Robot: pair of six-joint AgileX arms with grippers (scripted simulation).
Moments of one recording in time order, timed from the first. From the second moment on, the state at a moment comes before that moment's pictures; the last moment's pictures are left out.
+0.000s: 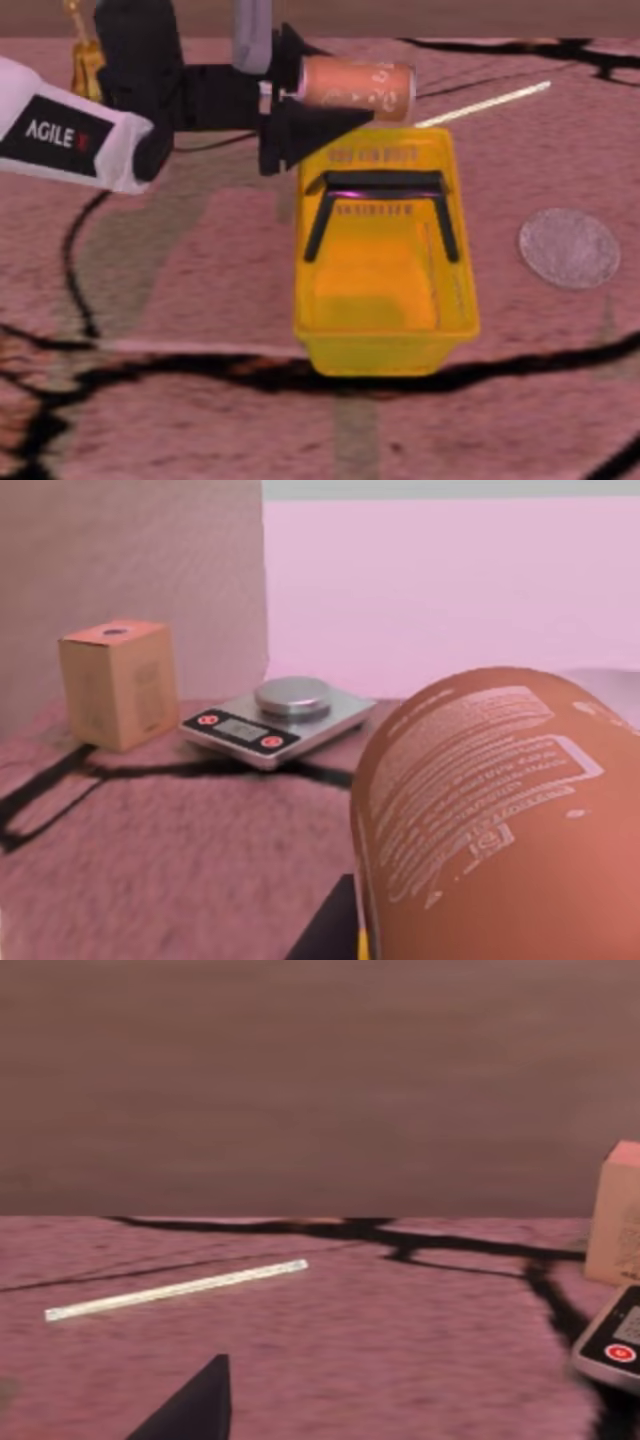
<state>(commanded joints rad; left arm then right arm) -0.30 2.23 1.31 0.89 1.28 0.04 0.00 0.00 0.00 0.00 0.00 0.00</state>
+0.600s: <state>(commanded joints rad) -0.29 2.31 1.27 1.01 1.28 0.04 0.00 0.00 0.00 0.00 0.00 0.00</state>
